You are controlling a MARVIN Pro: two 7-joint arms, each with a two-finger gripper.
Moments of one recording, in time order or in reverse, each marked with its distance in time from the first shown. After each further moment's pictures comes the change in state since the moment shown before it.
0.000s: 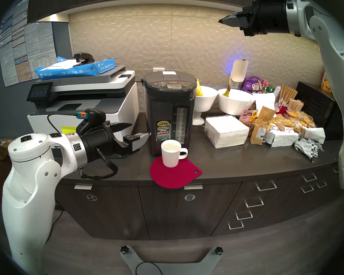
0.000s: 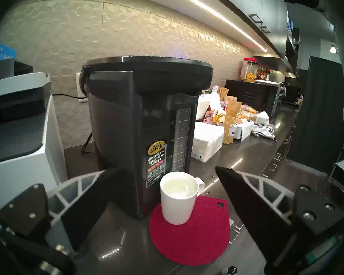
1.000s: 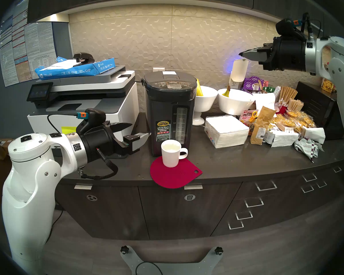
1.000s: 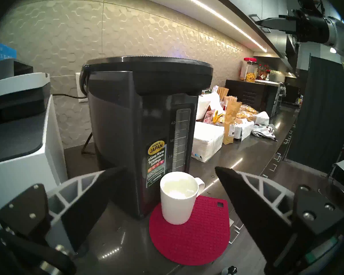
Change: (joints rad) left arm 0.000 0.000 0.000 0.000 0.000 0.000 0.000; right arm -0.425 0.180 0.271 -0.132 0.291 -0.019 -0.214
